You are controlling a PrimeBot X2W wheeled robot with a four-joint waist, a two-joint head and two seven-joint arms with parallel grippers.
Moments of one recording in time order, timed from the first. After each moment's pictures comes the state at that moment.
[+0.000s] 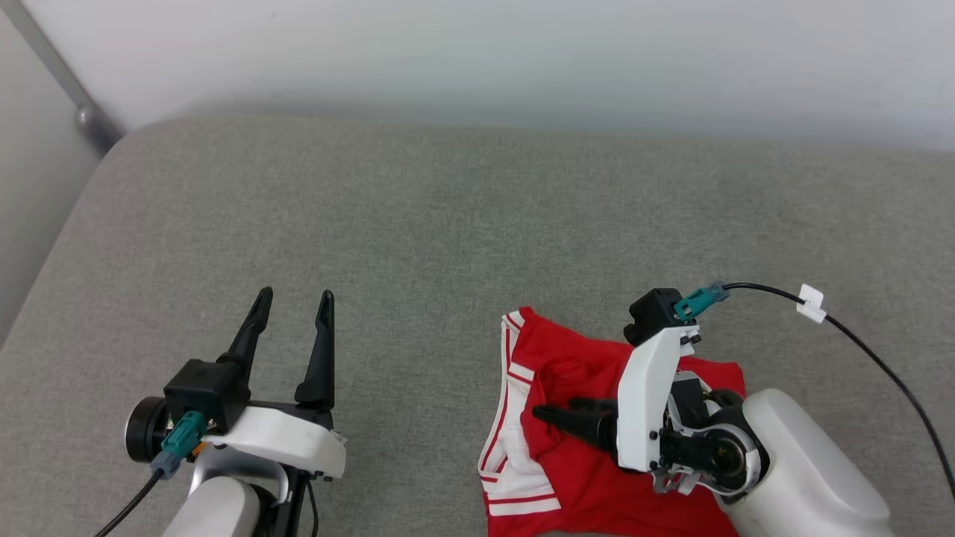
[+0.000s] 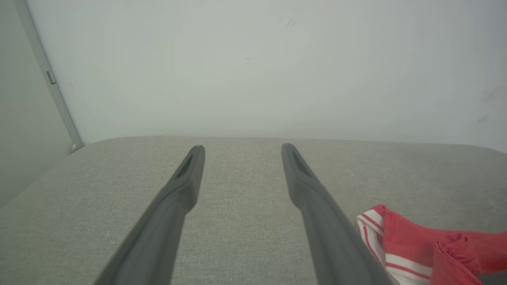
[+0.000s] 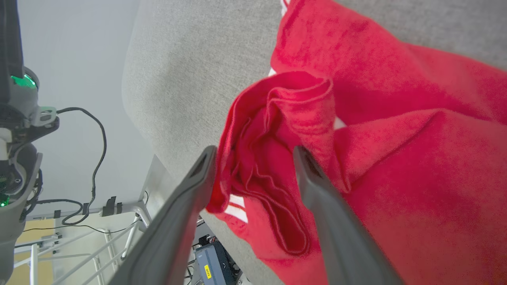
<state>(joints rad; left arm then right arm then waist) -0.19 0.34 -0.35 0.11 -0.47 0.15 -0.26 -0.44 -0.13 0.44 0.43 0.93 0.13 0.74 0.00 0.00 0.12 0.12</state>
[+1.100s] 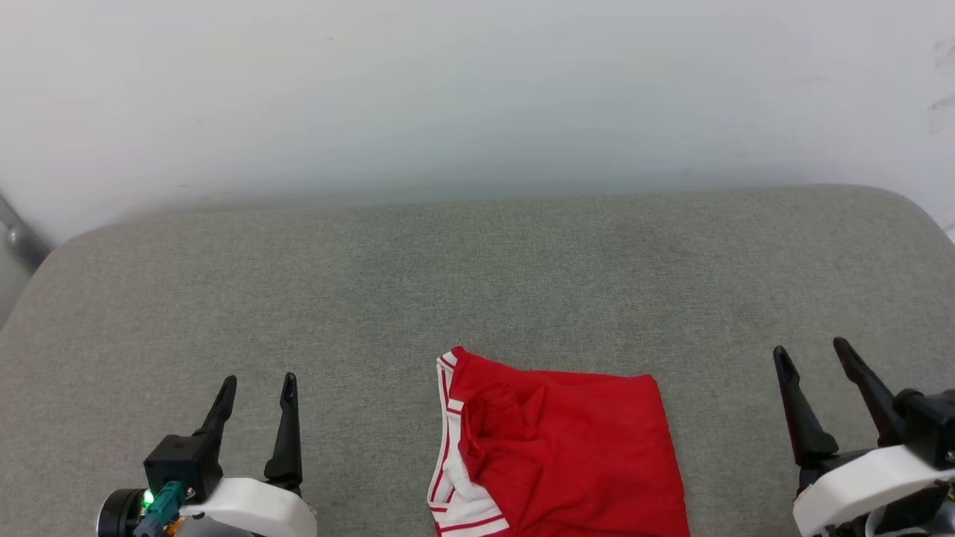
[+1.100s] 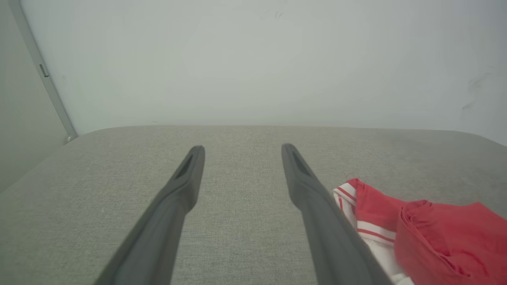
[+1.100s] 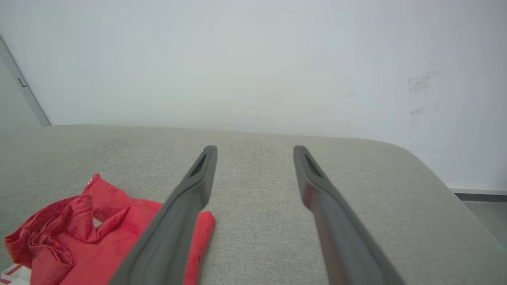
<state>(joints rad) -0.02 0.37 -0.32 0.11 -0.50 0.22 -0.25 0.03 -0.19 -0.02 -0.05 0.20 0.13 0.01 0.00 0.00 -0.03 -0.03</state>
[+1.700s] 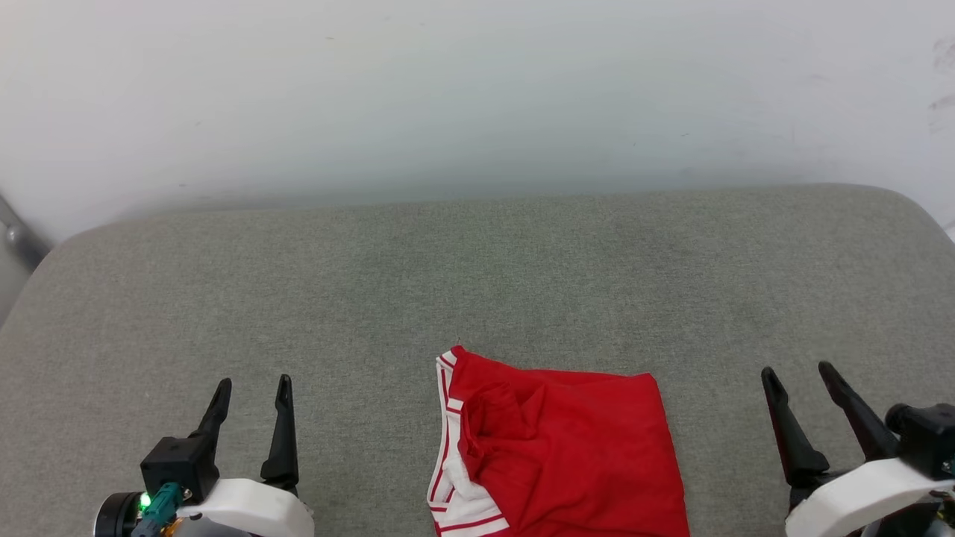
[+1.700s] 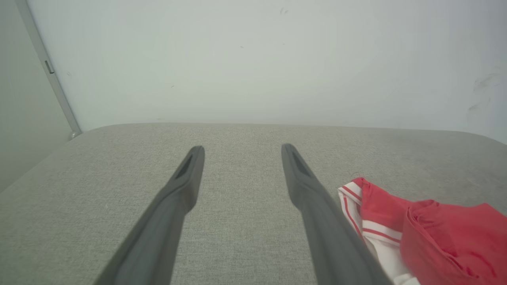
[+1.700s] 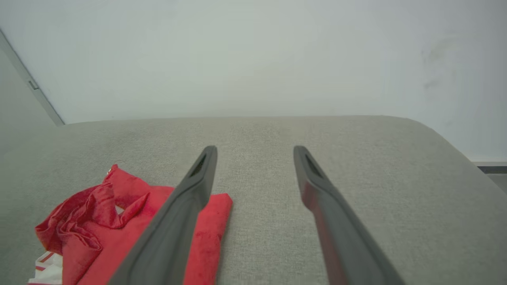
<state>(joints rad) -0.01 0.36 -0.30 0.12 -0.49 0.22 -0.26 0.08 -0.14 -0.02 -0.10 0.23 0.13 0.06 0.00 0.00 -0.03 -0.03</state>
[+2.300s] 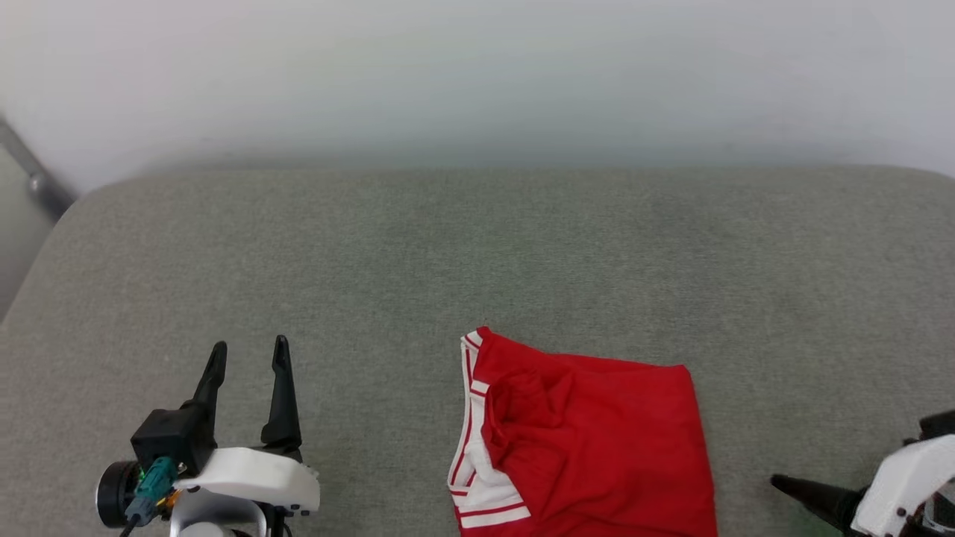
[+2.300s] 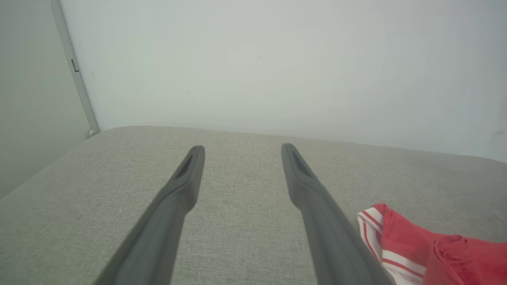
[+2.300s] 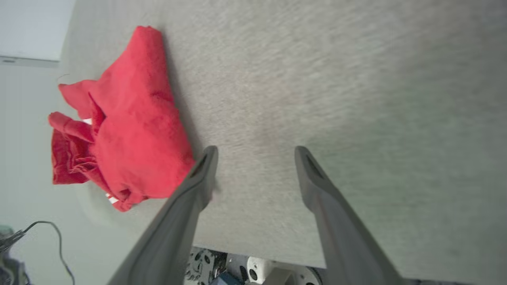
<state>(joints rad) -0.06 0.31 -0.26 0.09 -0.47 0.22 -0.26 -0.07 -0.11 -0.39 0.25 0.66 0.13 0.99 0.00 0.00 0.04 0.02</state>
